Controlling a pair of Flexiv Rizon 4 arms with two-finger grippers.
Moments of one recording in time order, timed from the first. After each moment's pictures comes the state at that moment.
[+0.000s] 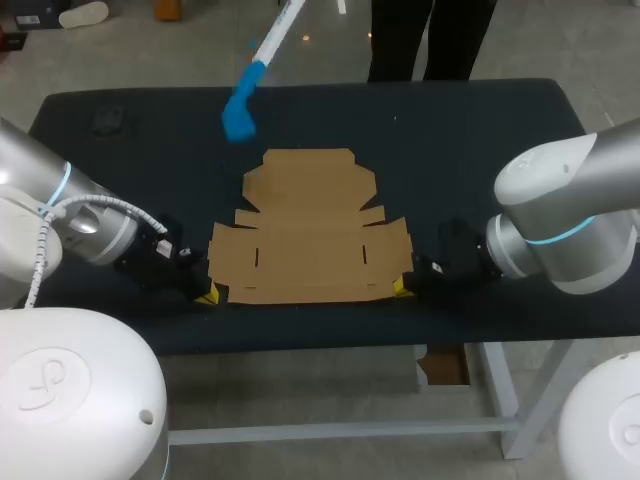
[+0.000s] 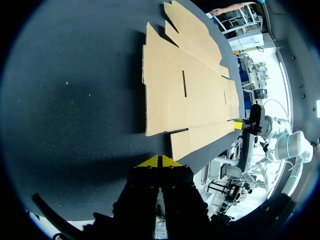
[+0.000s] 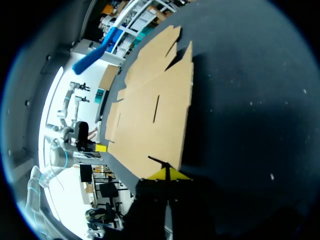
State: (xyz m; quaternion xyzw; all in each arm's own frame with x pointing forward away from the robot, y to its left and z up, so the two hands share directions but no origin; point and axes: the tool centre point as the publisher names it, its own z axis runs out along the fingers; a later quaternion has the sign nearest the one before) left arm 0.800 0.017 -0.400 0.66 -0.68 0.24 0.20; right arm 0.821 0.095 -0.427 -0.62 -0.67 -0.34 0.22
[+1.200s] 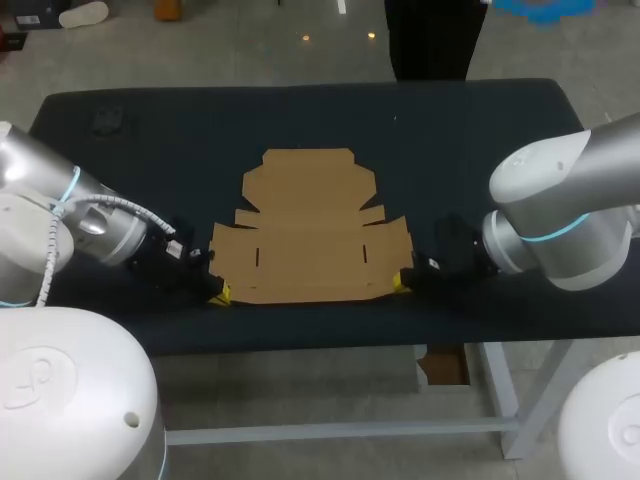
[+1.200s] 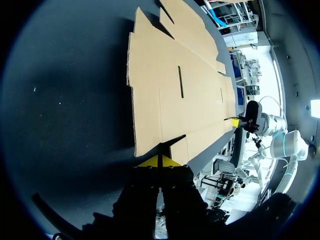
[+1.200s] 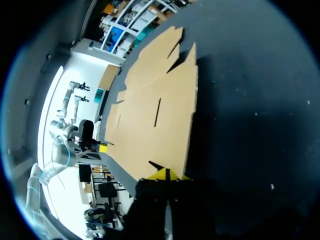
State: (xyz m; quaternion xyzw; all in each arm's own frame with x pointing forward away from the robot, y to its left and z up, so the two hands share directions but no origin) left arm 0.808 -0.002 -0.413 0.64 -0.68 0.25 0.25; right arm 0.828 0.098 -0.425 -0.62 -0.67 -0.34 0.21
